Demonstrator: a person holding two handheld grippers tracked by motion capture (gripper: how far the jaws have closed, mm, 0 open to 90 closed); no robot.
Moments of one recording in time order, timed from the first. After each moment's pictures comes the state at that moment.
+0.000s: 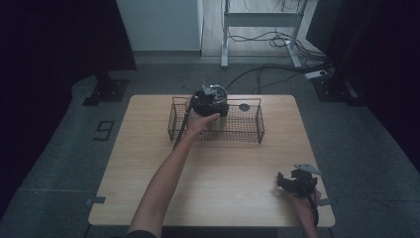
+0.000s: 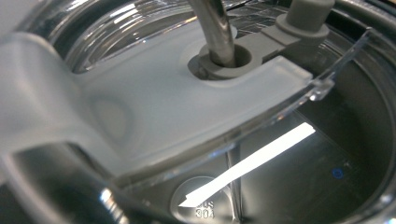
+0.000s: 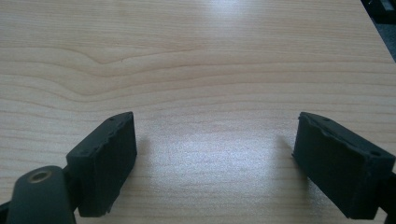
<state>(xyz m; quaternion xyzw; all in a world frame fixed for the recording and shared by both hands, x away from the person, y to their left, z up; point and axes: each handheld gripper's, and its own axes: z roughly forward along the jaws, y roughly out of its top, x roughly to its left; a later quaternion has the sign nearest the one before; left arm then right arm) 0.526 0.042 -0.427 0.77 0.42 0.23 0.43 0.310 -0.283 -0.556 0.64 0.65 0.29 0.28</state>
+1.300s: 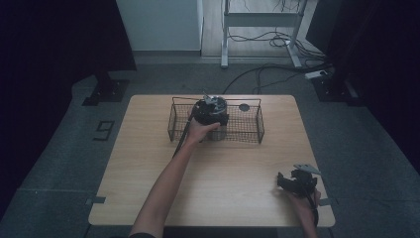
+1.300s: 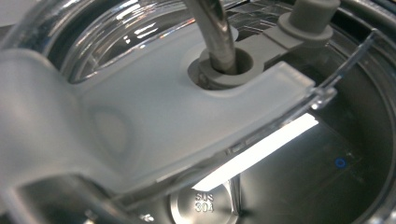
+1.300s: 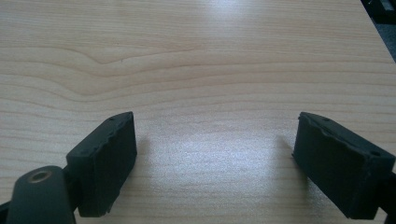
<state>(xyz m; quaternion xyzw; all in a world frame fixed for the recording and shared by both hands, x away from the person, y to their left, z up) 0.525 0.041 -0.468 0.77 0.44 0.20 0.41 0.310 -0.283 -0.556 0.64 0.66 0.29 0.28</state>
